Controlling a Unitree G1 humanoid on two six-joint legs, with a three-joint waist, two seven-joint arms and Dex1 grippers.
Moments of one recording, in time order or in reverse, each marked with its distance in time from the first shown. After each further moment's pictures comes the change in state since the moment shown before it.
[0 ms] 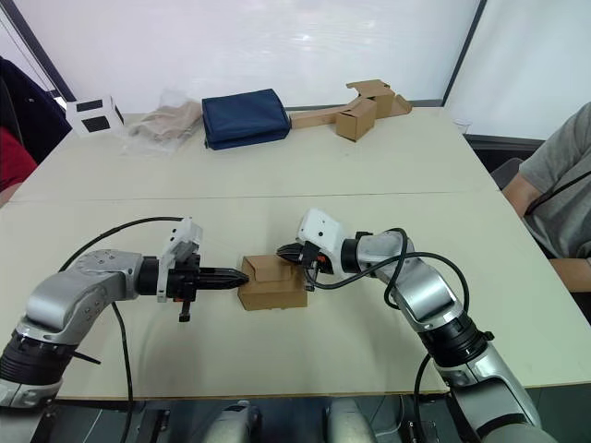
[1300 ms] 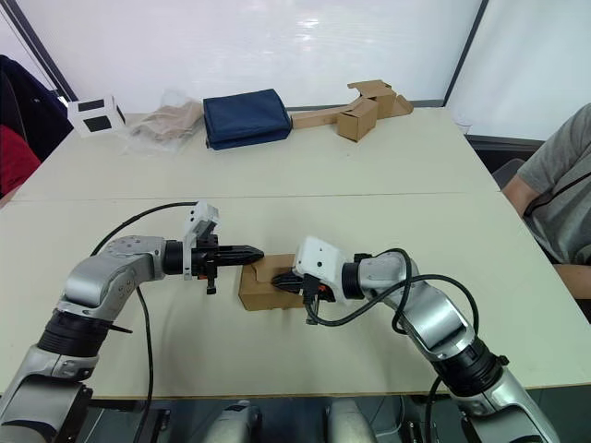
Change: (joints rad) left arm -0.110 -0.133 -0.077 0.159 0.096 -0.079 0.038; right arm 0.102 -0.059 0.048 -0.152 -0.004 -0.015 0.037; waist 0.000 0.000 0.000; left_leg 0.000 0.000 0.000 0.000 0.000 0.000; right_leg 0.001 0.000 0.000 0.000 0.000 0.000
